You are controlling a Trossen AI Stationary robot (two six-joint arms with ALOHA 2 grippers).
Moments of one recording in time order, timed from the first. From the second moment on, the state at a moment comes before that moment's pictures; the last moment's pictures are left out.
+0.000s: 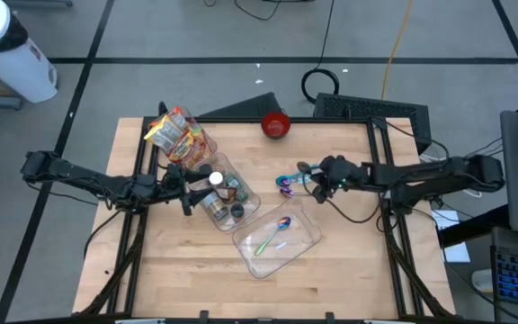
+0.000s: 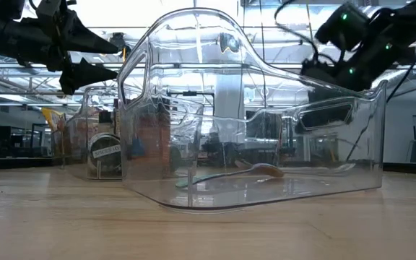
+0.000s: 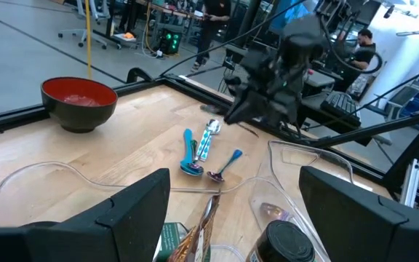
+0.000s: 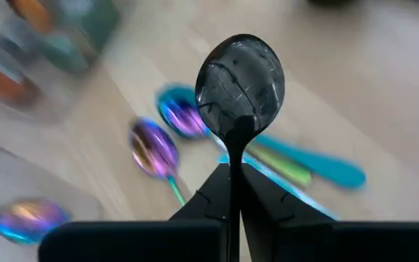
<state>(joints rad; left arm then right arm) -0.18 0.66 0.17 0.42 -0.44 -0.40 -0.14 1.10 0.45 -0.08 0.23 0.47</state>
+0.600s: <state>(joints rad) -0.18 0.66 0.17 0.42 -0.44 -0.40 -0.04 1.02 0.45 0.41 -0.03 0.26</state>
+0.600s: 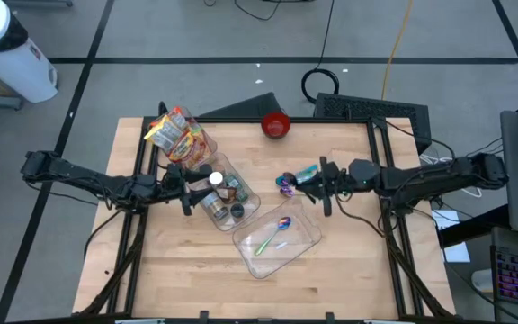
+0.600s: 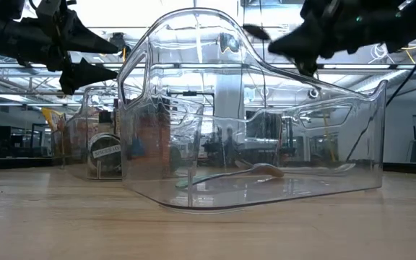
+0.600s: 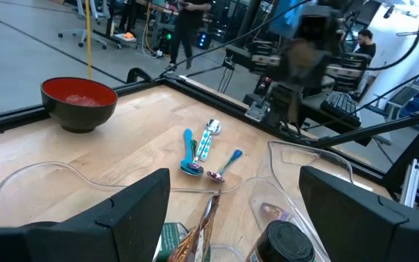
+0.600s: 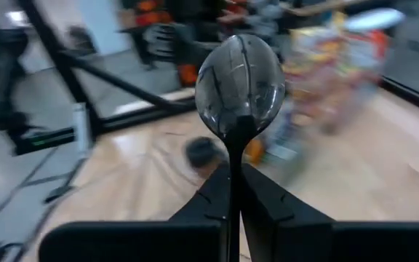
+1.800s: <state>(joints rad) -0.18 0.66 0.17 0.42 -0.44 -0.40 0.17 1.41 0.53 0.98 -0.37 0.22</state>
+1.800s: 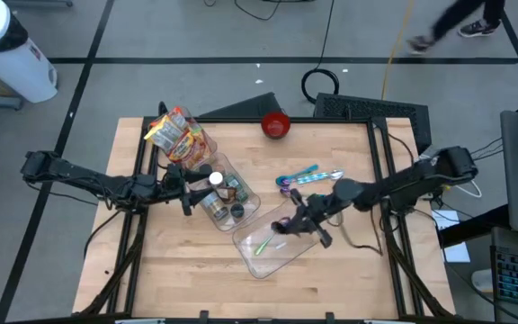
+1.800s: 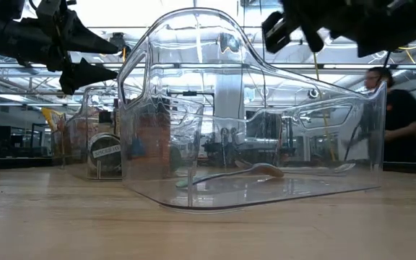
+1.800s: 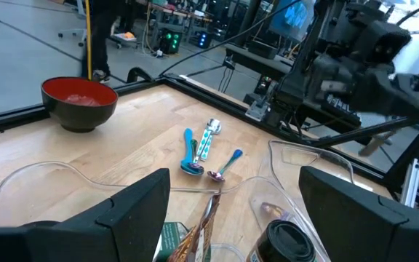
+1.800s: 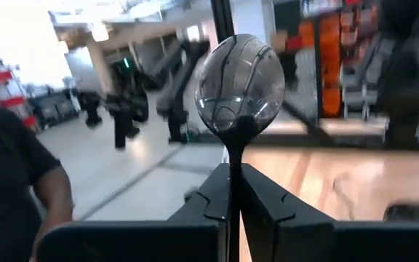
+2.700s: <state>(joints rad) -0.18 0.66 0.17 0.42 -0.44 -0.40 0.17 1.57 0.78 0.22 -0.42 0.01</state>
